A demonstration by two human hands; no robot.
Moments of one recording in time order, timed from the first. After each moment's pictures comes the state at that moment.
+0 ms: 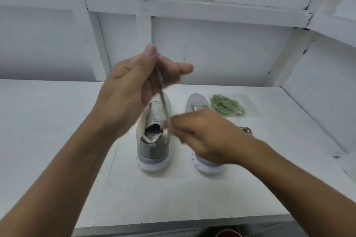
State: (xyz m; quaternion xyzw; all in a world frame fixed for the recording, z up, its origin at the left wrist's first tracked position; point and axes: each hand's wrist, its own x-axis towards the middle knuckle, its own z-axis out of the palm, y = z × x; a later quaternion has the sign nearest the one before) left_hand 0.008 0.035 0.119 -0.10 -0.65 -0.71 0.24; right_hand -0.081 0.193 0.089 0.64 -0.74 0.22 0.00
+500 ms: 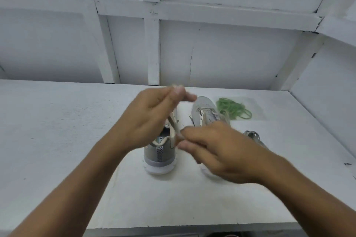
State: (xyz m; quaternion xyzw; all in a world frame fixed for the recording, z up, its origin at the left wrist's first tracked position) left_hand 0.015 0.037 0.100 0.01 -0.83 -0.52 0.21; right_hand -0.069 0.204 0.096 0.64 -0.73 0.22 -0.06
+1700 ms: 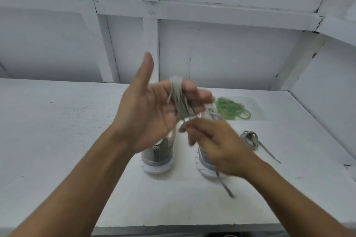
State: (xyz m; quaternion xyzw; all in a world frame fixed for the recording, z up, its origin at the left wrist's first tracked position) left_hand 0.003 0.051 0.108 -0.08 -0.50 -0.86 0.03; right_hand -0.087 0.206 0.062 0.54 -0.73 0.41 -0.09
